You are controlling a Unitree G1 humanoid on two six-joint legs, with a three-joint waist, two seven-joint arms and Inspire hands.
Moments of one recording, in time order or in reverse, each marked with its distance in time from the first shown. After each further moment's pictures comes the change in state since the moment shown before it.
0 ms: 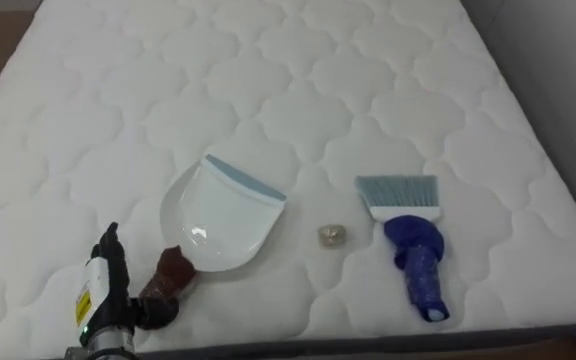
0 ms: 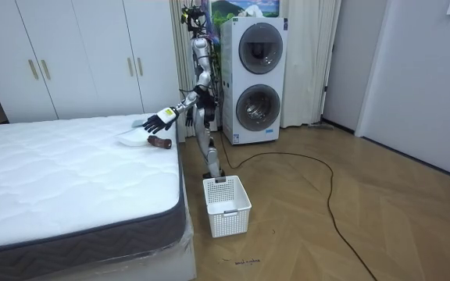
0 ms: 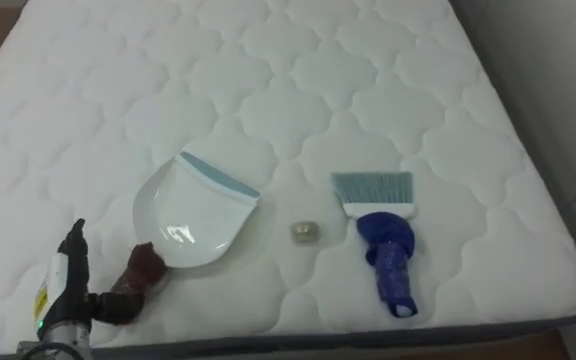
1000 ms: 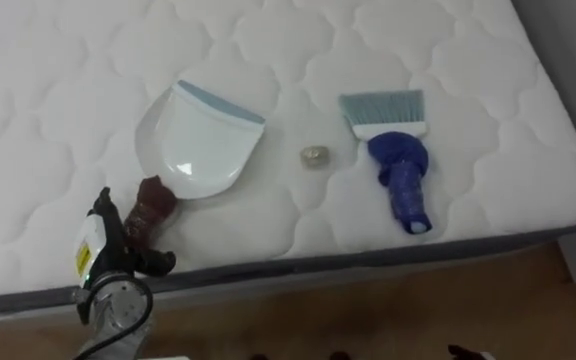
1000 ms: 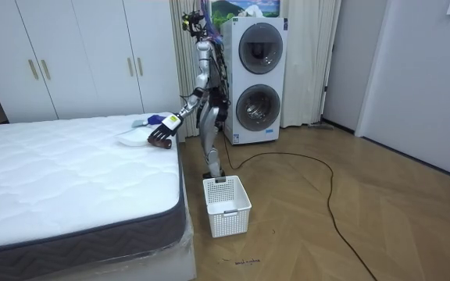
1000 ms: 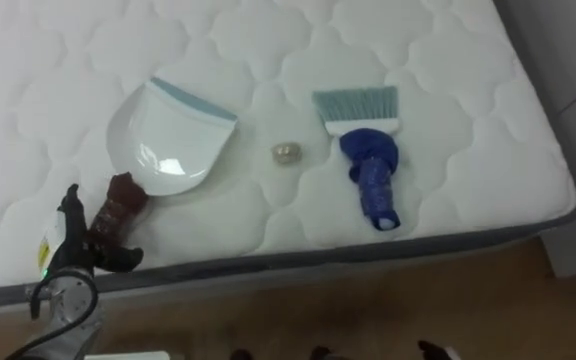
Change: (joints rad) left arm -0.341 0.031 -0.033 0.295 -0.197 -0.024 0.057; right arm -0.152 -0.029 0.197 0.084 0.156 0.001 -0.031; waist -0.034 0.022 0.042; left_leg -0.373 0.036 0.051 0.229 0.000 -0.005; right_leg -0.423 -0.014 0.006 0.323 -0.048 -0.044
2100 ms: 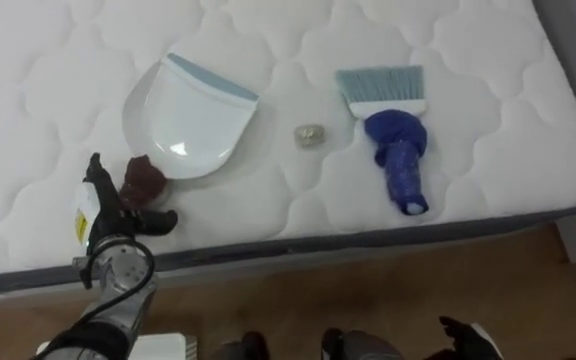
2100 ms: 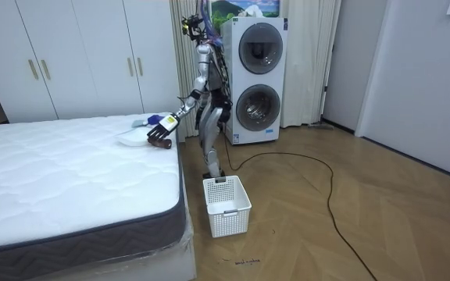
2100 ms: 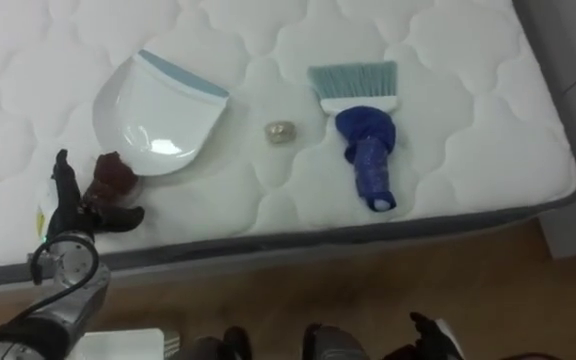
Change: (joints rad) left arm -0.100 0.013 -0.030 0.000 -0.158 -0.009 -0.015; right arm -0.050 0.002 0.058 -0.021 0.030 -0.002 -0.027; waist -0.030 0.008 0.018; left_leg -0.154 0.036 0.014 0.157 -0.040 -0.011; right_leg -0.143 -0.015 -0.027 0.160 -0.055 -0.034
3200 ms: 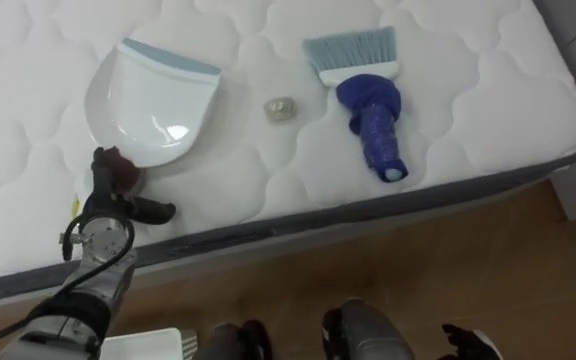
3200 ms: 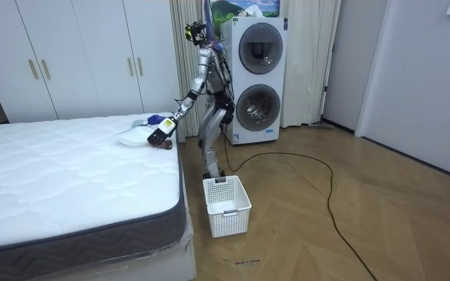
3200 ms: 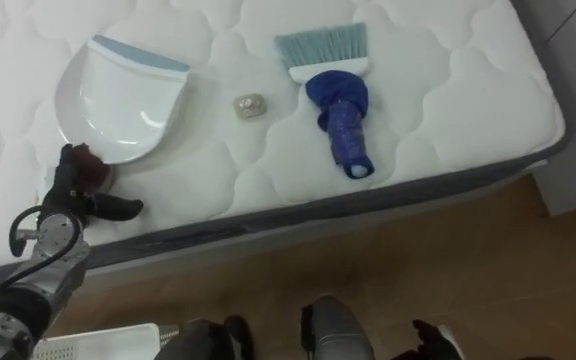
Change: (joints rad) left arm -0.143 0.076 -0.044 0.130 -0.098 0.107 -0.215; right arm 0.022 -0.013 0.023 -0.046 0.000 0.100 0.001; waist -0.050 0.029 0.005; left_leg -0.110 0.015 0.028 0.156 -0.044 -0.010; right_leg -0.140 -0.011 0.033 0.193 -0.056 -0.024
